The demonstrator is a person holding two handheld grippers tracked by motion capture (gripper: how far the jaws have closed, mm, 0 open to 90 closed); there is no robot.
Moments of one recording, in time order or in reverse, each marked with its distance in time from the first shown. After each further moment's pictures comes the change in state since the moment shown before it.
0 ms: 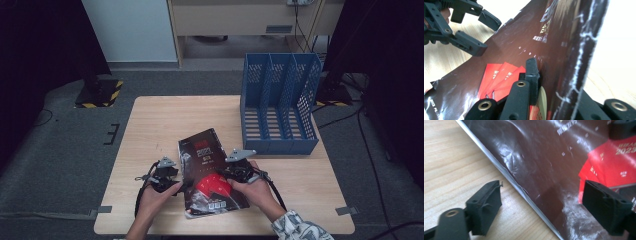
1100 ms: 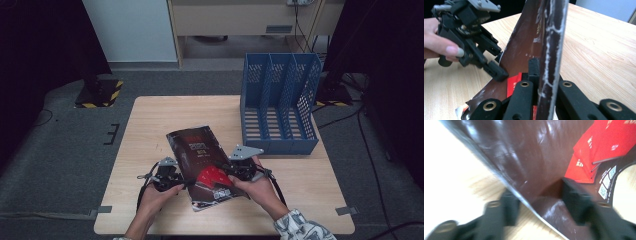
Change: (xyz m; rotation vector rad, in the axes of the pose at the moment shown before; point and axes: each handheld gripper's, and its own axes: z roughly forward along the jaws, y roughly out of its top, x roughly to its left) left arm 0.001 0.004 0.000 -0.003 -0.128 -0.040; right arm 0.007 0.019 -0.025 -0.181 0.034 -0.088
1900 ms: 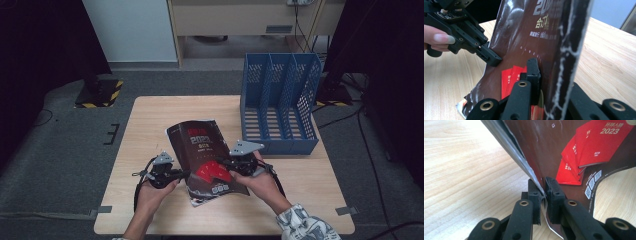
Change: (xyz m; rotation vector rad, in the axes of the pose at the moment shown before) left arm -0.009 0.015 -0.022 -0.061 0.045 0.099; right arm -0.009 0.013 -0.003 0.011 -0.021 -0.039
